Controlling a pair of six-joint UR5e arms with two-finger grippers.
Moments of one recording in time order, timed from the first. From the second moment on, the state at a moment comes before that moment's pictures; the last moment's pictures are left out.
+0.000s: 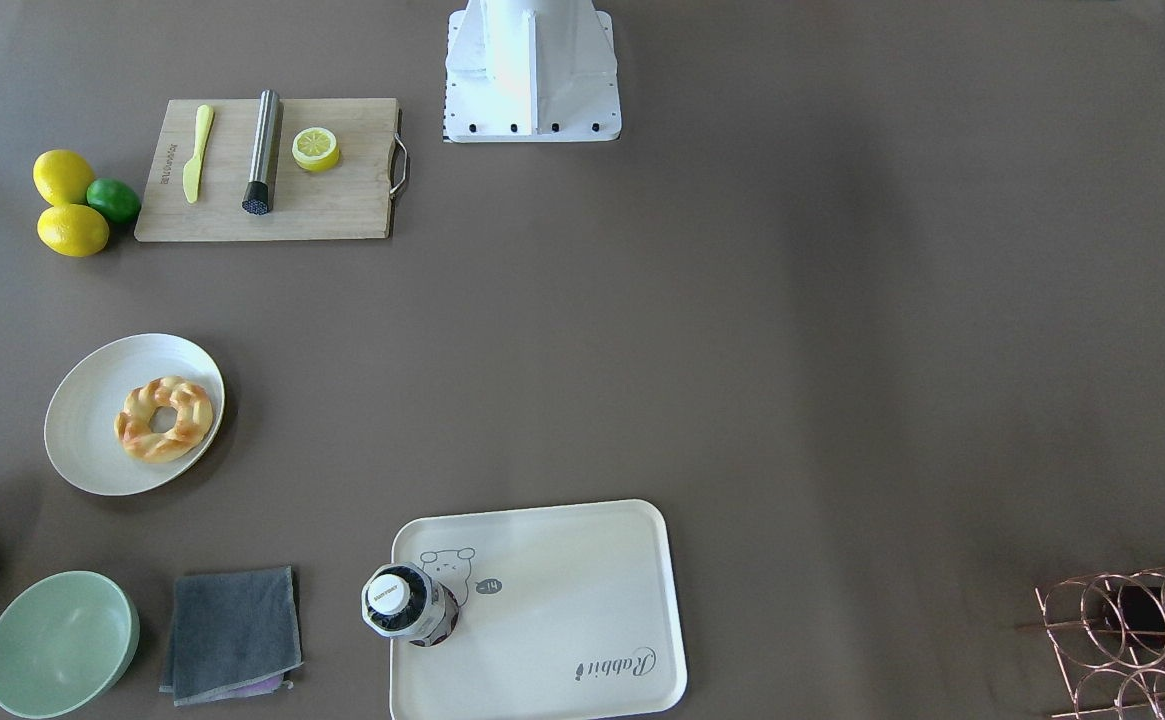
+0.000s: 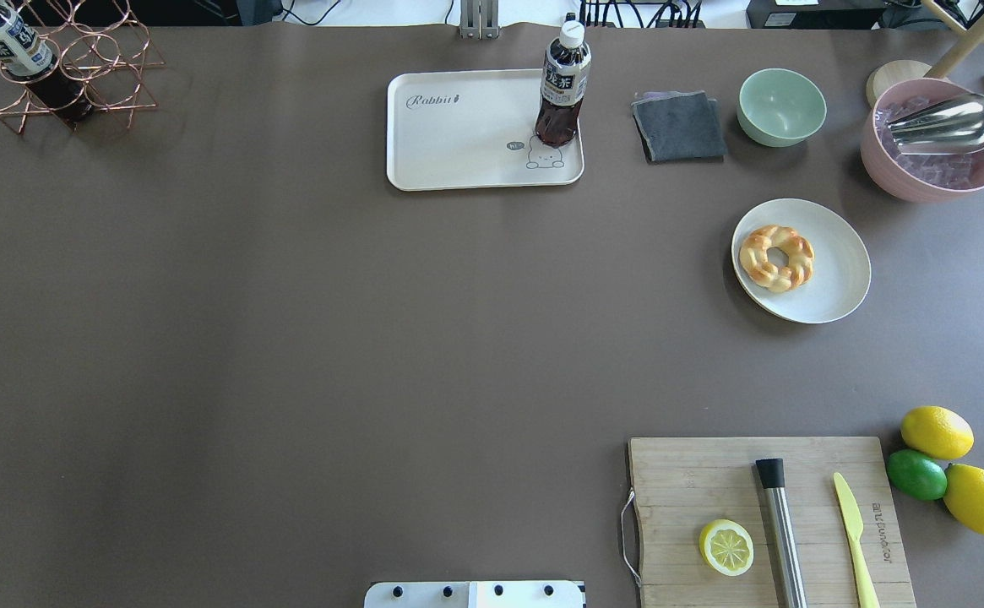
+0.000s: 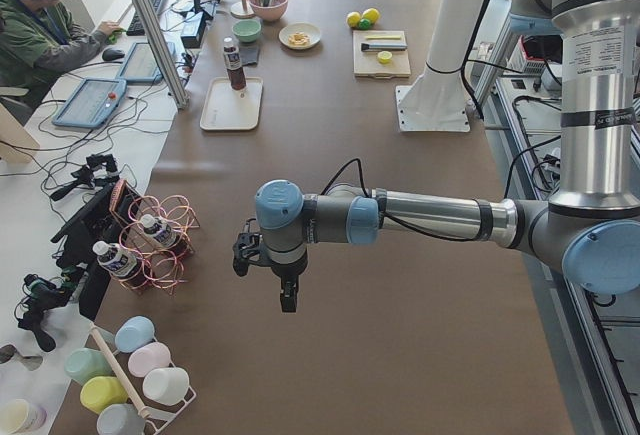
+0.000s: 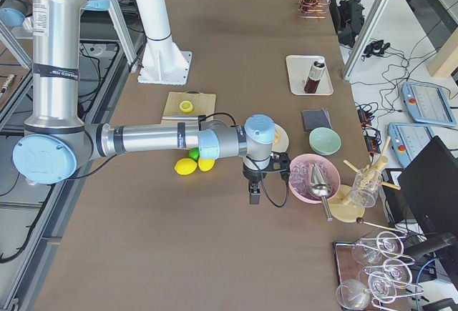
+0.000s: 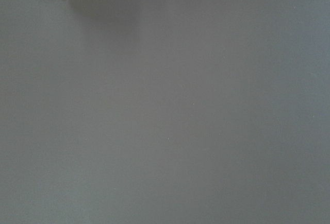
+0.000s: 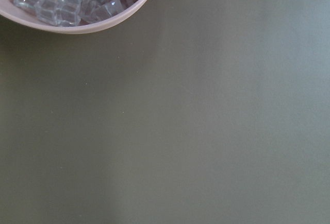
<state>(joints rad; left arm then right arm) -1.56 -1.48 -1.74 -1.51 -2.30 -0.04 1.41 -1.66 1.73 -1.50 2.21 0.18</state>
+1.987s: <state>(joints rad) -1.56 -1.48 -1.73 -1.51 -2.30 -0.04 1.10 -1.46 1.75 -1.51 2.19 0.33</state>
